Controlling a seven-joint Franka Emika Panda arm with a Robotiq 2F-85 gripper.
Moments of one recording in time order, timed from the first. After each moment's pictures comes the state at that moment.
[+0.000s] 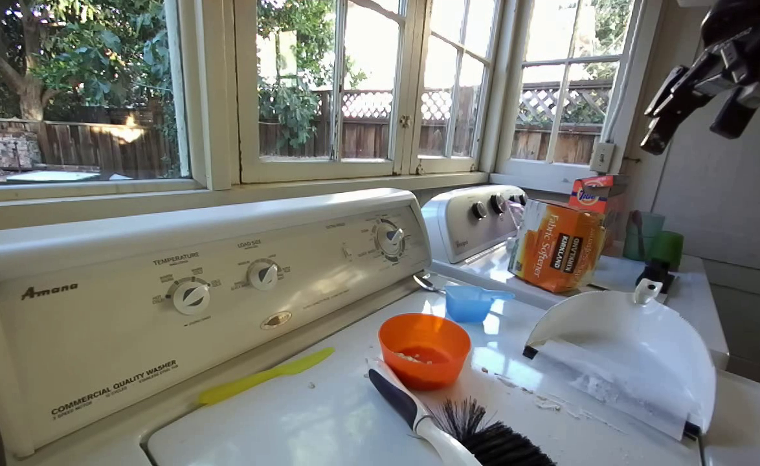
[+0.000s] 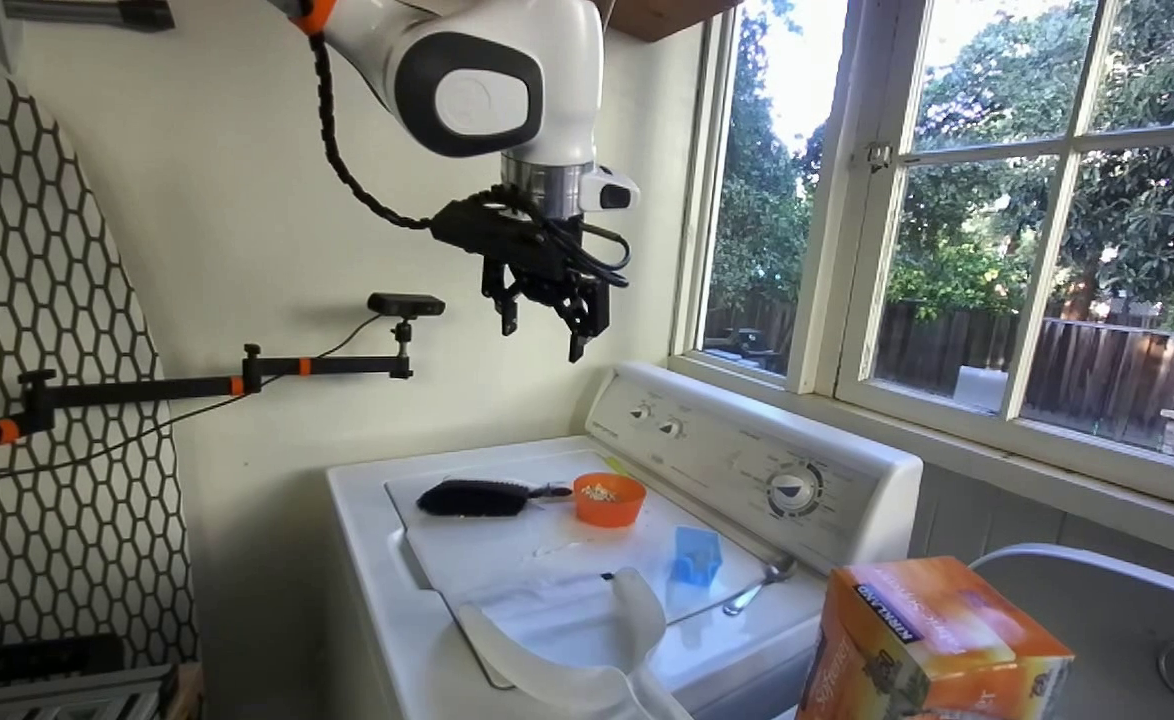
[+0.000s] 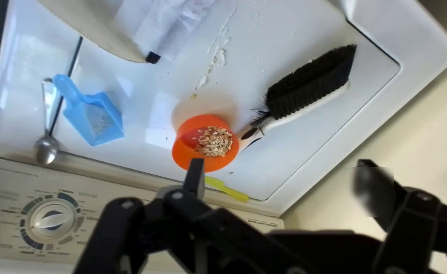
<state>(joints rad) 0.40 -0.36 -0.01 -2.31 0.37 2.21 -0.61</state>
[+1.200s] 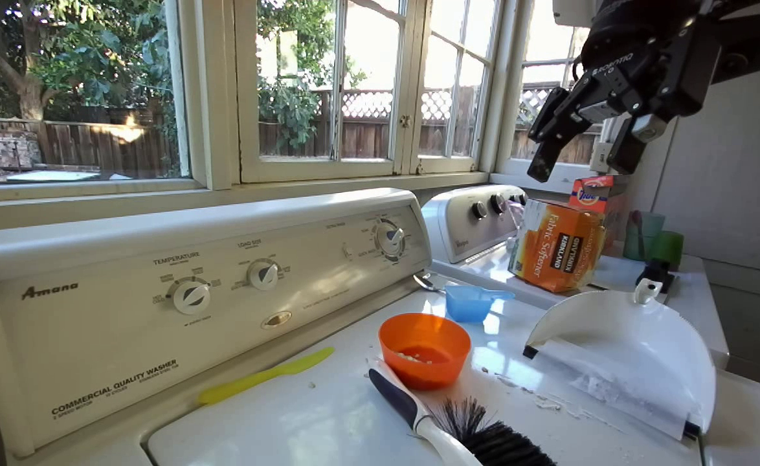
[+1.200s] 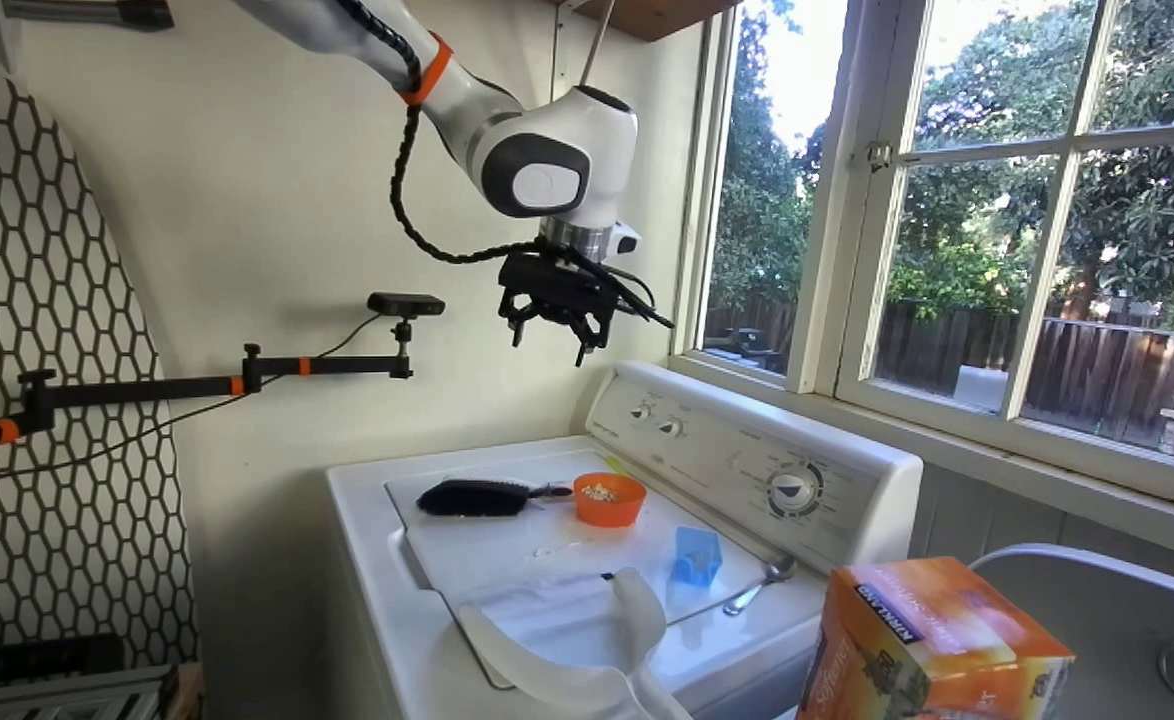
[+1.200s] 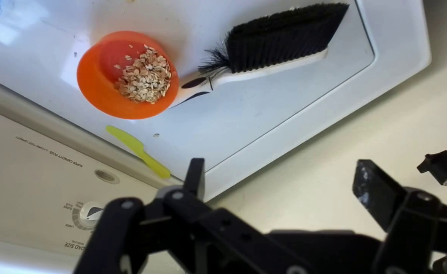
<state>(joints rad) 0.36 -0.01 0.16 -2.03 0.50 2.21 -0.89</state>
